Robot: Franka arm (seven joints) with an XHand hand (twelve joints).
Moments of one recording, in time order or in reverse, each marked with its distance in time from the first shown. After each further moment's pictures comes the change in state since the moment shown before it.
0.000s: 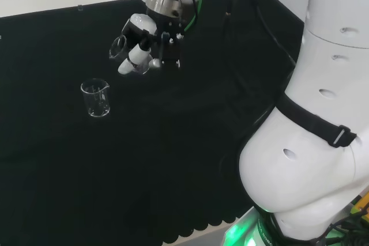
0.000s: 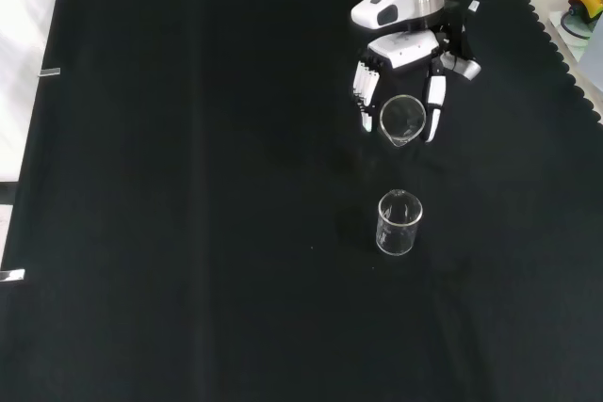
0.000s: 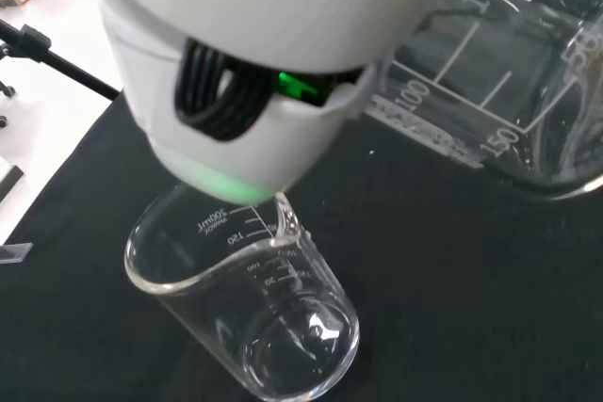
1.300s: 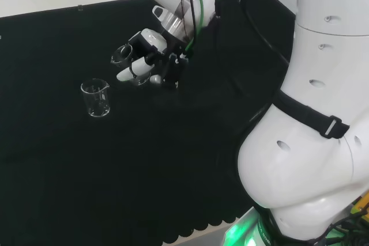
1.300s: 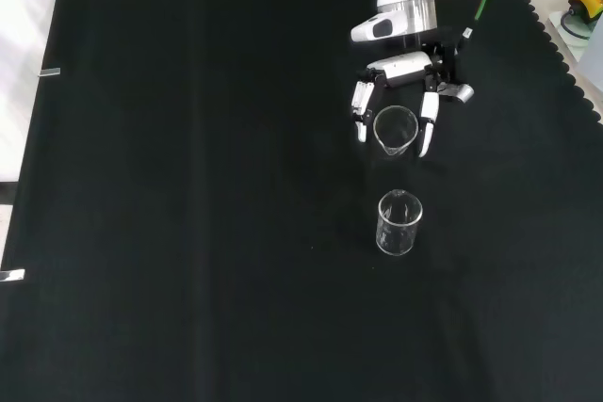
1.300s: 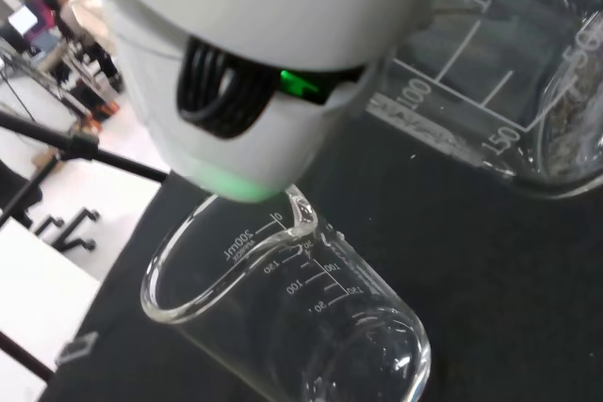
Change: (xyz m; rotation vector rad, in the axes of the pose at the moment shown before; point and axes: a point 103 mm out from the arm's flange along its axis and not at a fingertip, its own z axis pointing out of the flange) arm -0.022 0.002 0.043 -0.134 0.255 0.026
